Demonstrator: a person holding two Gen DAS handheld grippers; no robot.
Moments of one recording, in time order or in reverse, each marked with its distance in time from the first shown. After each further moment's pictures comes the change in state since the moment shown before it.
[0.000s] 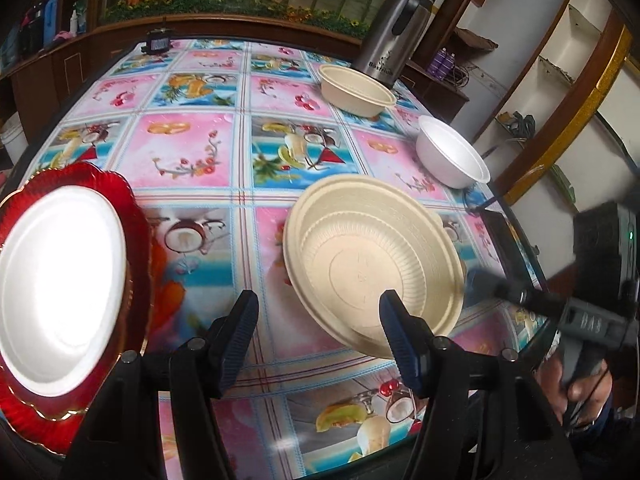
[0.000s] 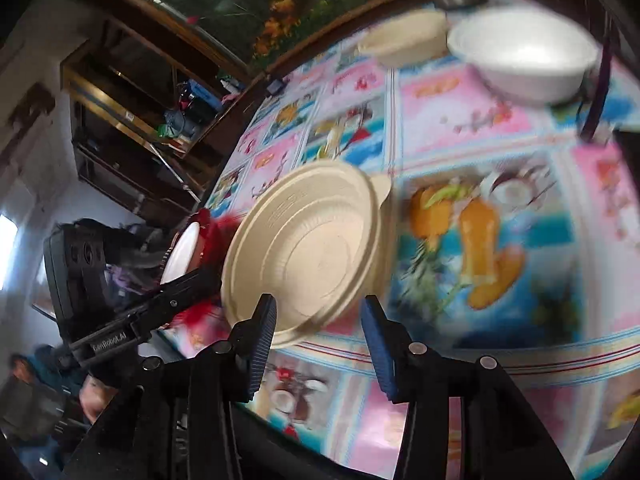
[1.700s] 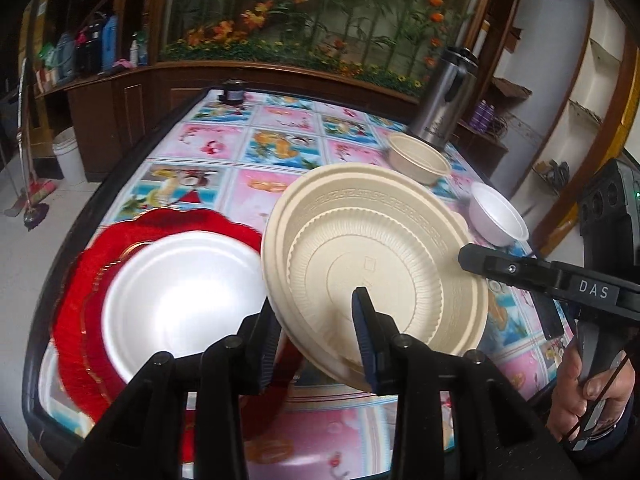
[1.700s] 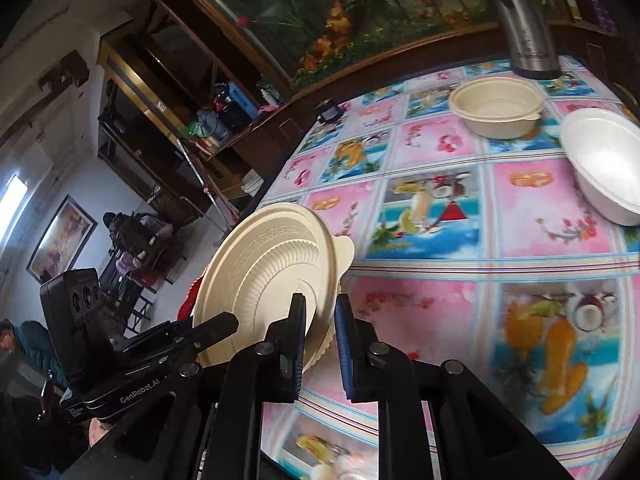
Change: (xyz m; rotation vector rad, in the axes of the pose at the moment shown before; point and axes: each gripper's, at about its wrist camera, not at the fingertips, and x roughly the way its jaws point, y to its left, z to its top) left arm -0.071 0.057 0.002 -0.061 -0.209 0.174; right arm 0.060 0.089 0.053 -0.122 -0.017 0.081
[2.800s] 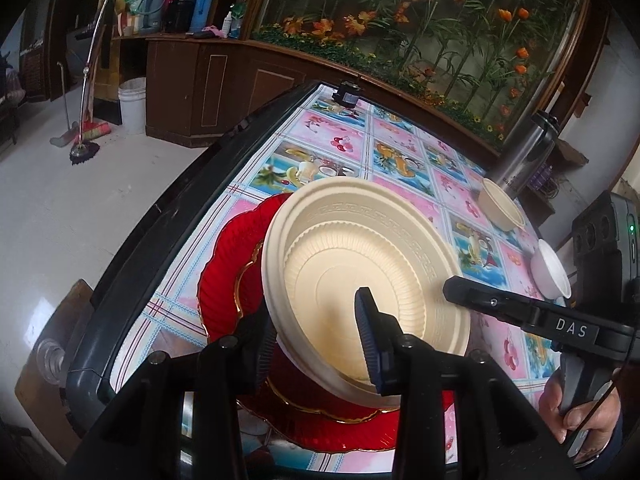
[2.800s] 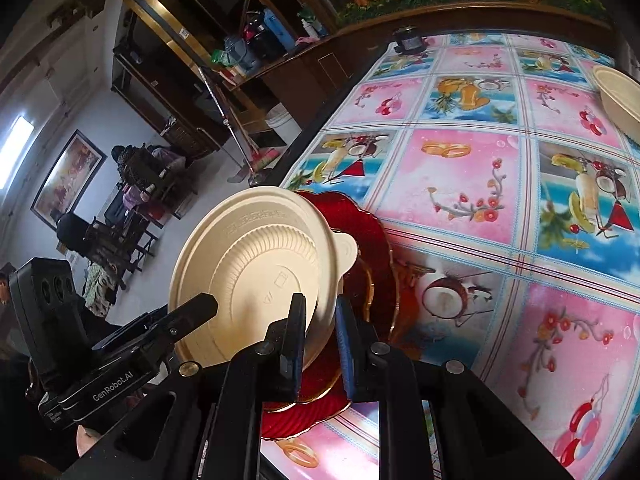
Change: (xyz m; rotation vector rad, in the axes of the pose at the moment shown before) left arm -0.027 0.122 -0.020 -0.262 -0.026 0.098; right arm 0.138 0.091 -0.005 -0.119 0.211 0.031
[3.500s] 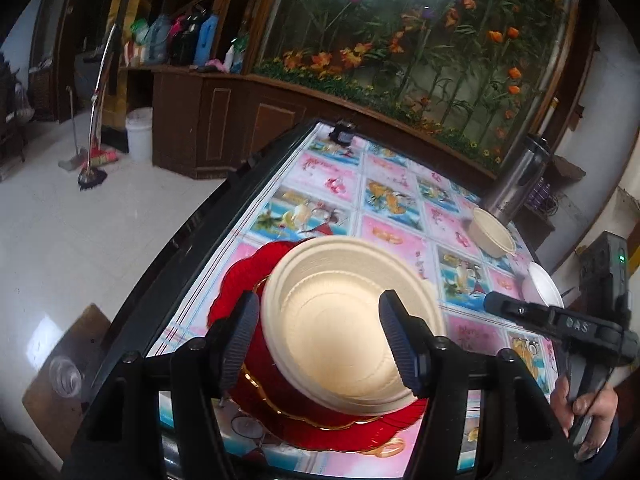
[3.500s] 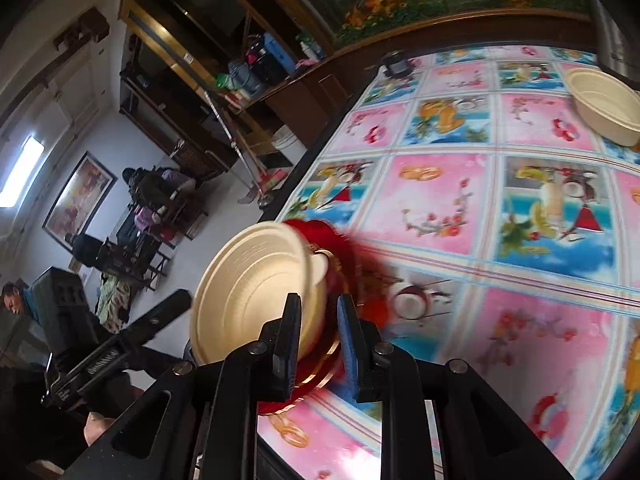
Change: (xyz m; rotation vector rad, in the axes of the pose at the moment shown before) left arm -0.041 -0.025 0.011 0.043 -0.134 0.019; right arm -0.061 -0.036 0.000 0.055 -0.098 0.020
